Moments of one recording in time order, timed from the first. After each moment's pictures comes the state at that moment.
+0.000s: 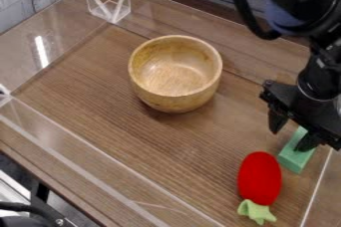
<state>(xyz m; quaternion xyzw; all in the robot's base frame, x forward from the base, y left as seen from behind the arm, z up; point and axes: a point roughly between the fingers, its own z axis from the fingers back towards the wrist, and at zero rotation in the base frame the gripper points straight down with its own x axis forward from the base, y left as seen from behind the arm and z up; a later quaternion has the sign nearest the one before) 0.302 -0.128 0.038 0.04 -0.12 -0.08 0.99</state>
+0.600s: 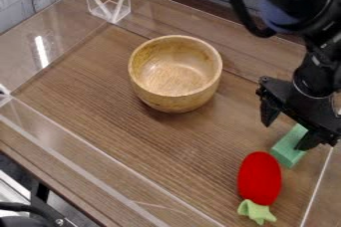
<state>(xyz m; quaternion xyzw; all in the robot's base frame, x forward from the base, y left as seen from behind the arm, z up) 0.302 -0.123 0.037 0.04 -0.12 -0.08 0.99</state>
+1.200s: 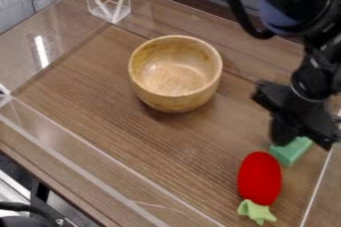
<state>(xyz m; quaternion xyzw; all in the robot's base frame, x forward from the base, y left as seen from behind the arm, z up) 0.296 -0.116 0.051 0.05 -0.12 -0.08 0.99</state>
